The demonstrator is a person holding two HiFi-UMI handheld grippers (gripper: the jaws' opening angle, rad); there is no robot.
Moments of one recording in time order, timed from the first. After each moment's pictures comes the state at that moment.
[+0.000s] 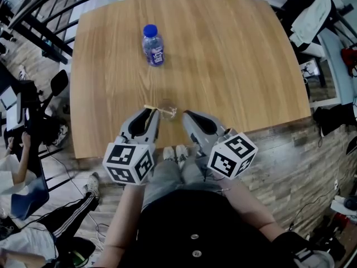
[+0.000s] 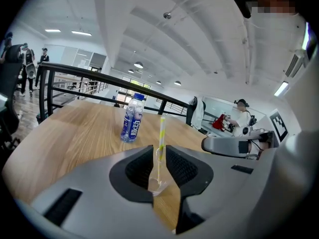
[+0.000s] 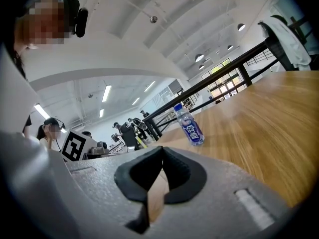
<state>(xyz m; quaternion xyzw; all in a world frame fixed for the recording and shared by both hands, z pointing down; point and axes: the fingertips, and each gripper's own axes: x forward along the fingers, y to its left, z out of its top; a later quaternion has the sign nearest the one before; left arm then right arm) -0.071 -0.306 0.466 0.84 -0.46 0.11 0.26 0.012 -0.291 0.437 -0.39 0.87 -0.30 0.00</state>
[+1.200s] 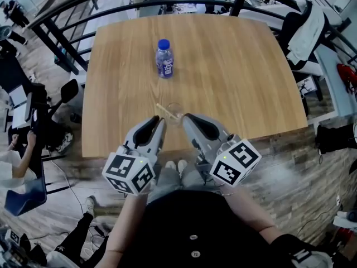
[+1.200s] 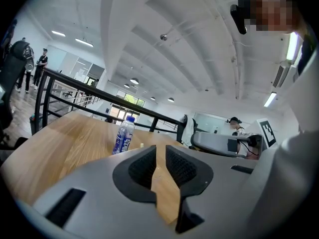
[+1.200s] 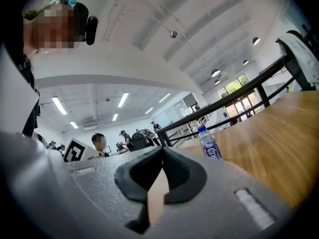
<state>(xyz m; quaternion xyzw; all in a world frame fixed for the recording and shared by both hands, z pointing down) -0.078 -0.255 0.391 0.87 -0.45 0.01 0.22 -0.009 -0.253 0.350 -0.35 0.91 -0.20 0.06</state>
